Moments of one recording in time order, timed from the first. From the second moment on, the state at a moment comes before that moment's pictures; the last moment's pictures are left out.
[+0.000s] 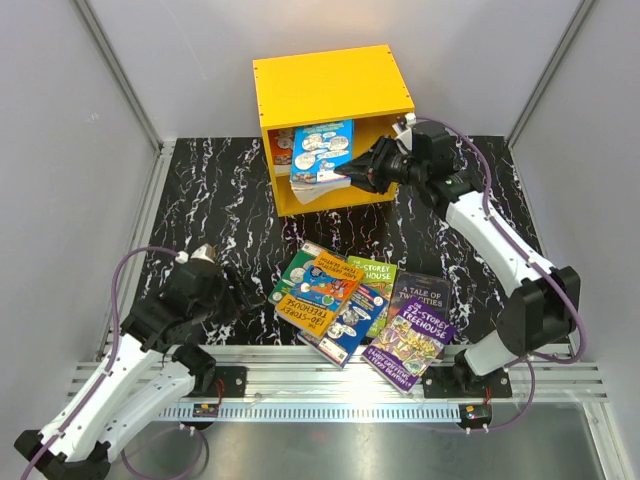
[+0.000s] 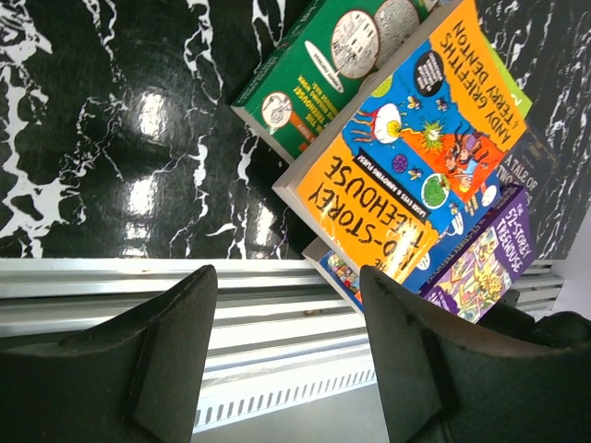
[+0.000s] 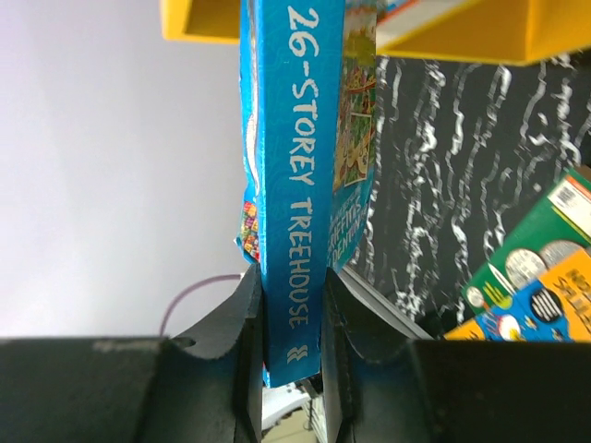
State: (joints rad) left arm -0.56 0.58 0.69 -0.97 -0.01 -0.98; right arm 0.40 1.54 1.41 -0.23 -0.59 1.13
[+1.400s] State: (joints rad) left arm -0.56 0.66 0.69 -0.99 0.01 -0.87; right arm 0.43 2.01 1.70 -0.11 -0.46 1.22
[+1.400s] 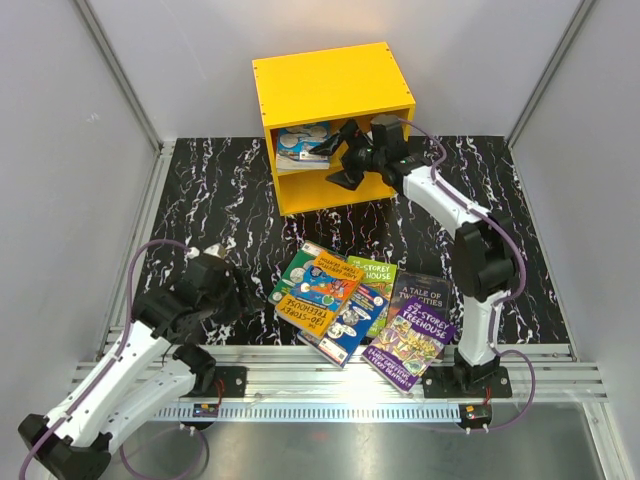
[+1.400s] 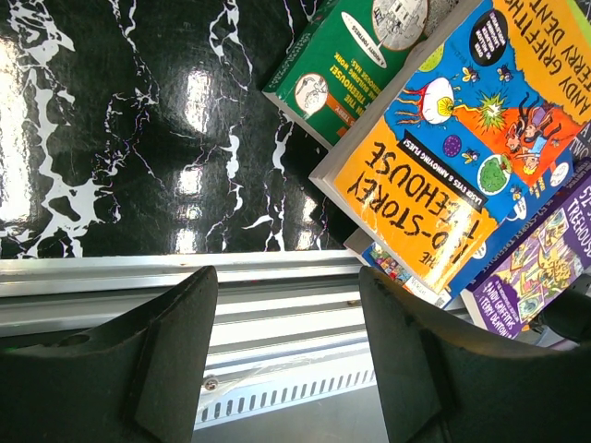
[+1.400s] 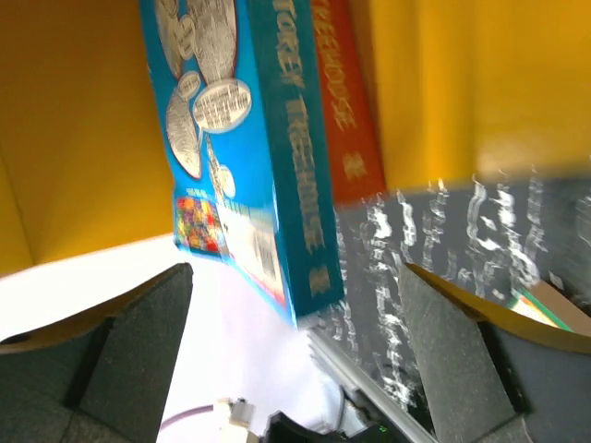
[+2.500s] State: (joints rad) left arm -0.56 0.68 0.69 -0.95 0.04 -0.86; right arm 0.42 1.83 1.50 -0.10 -0.44 1.18
